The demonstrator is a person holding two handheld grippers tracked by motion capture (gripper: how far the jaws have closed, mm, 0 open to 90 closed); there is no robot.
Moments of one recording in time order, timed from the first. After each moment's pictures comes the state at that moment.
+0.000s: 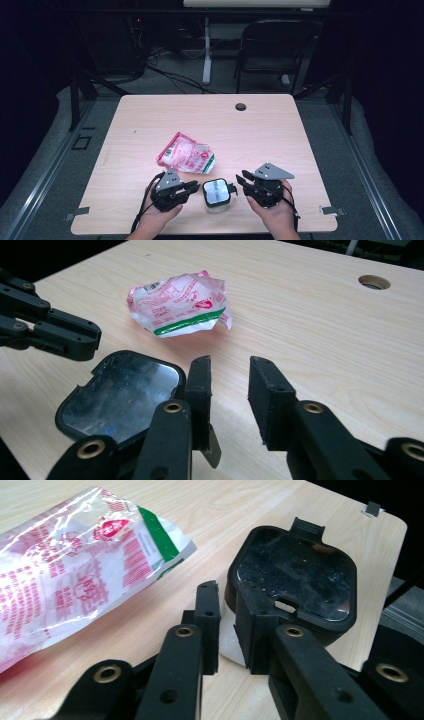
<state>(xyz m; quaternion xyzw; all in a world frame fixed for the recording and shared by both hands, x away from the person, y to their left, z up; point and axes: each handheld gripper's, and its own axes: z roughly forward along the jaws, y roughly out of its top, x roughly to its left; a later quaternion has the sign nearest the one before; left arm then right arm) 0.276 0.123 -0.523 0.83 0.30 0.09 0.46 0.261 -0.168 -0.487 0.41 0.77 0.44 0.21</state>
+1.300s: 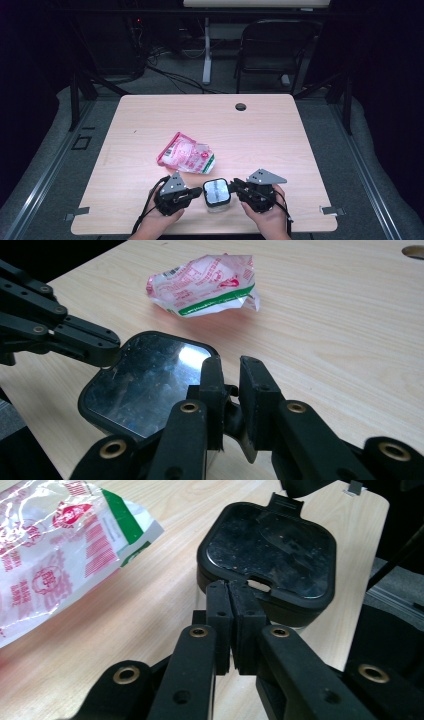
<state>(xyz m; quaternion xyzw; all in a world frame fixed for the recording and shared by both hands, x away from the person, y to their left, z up) 0.269 0.117 -0.530 0.85 0.27 0.08 0.45 0.256 -0.159 -0.510 0.42 0.77 0.45 0.16</state>
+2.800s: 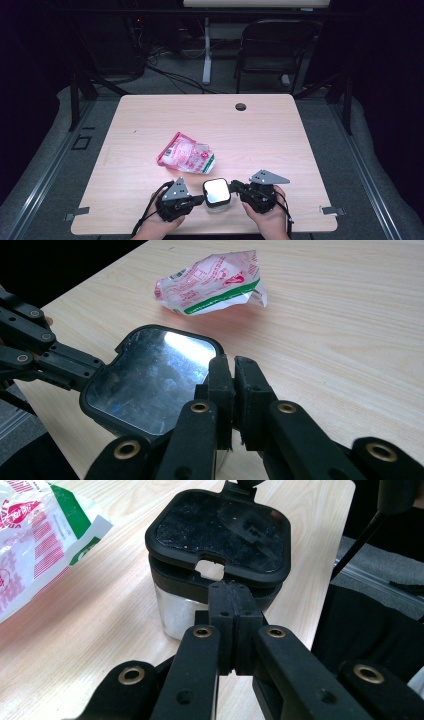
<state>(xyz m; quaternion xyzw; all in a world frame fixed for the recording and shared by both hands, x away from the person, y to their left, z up) 0.257 0.111 -0.527 0.86 0.23 0.05 0.45 0.256 -0.163 -0.516 0.44 0.76 0.47 0.14</state>
